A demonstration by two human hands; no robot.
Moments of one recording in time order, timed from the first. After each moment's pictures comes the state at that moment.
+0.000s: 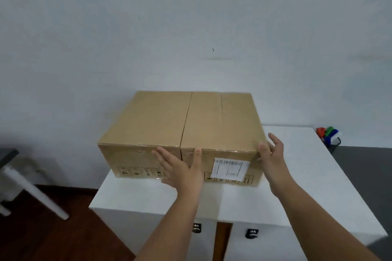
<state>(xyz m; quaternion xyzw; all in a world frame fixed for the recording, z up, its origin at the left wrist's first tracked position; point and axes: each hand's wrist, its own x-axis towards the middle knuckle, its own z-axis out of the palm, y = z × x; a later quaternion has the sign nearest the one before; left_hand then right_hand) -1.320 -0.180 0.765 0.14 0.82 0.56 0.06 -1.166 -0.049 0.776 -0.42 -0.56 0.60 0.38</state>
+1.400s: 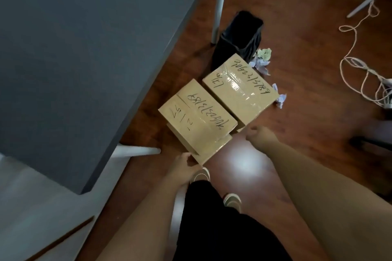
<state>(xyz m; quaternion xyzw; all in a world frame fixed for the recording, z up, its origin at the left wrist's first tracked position) -0.675 -0.170 0.390 0.60 0.56 -0.17 0.54 -0.413 -0.234 0.451 -0.87 -0.20 0.44 0.05</state>
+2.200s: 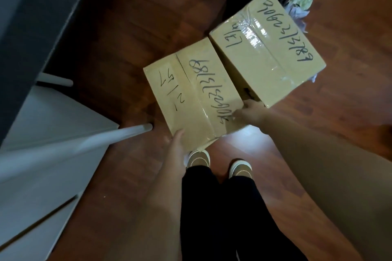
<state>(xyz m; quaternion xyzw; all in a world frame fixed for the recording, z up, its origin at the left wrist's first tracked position) -0.630 -0.158 0.231 0.11 0.74 0.13 0.65 -0.385 -0.173 0.245 -0.81 -0.18 0.55 0.06</state>
